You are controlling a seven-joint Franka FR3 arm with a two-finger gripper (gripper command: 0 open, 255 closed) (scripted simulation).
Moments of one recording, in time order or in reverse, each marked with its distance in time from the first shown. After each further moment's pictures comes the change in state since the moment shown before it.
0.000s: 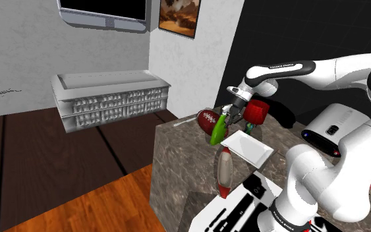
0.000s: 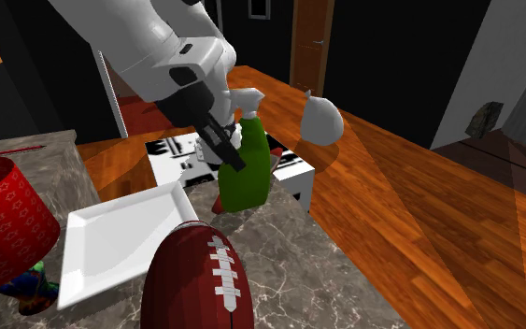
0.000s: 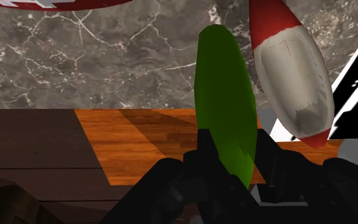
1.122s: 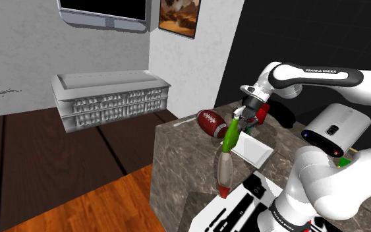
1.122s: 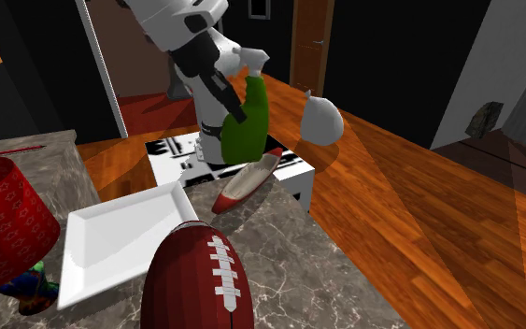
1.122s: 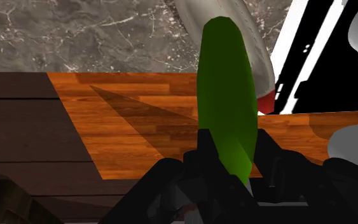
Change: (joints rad) arm -0.398 -0.323 0.411 -0.240 -0.112 -0.128 0.196
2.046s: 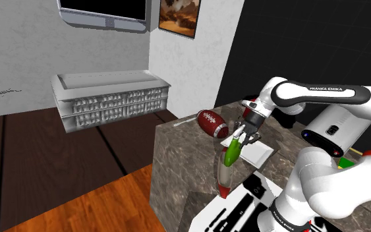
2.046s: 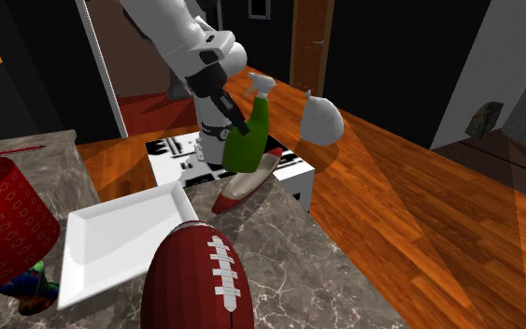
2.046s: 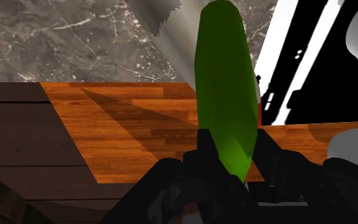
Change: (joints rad) arm -0.116 -0.097 0.024 -0.222 -0.060 0.094 0.005
